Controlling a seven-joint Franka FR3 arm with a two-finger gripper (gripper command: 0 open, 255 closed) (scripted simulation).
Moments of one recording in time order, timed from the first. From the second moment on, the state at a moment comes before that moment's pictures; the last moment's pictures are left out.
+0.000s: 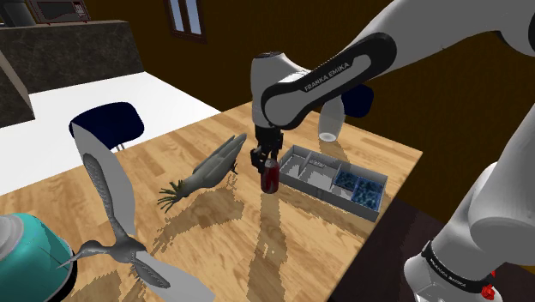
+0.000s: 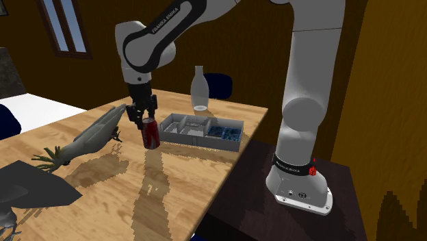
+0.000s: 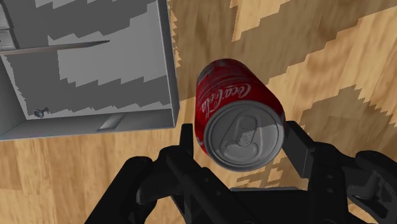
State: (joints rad) arm 0.06 0.06 0.27 -2.17 -0.03 2.23 0.12
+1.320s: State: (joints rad) arm 0.06 -0.04 0.27 -2.02 0.01 1.98 0.10
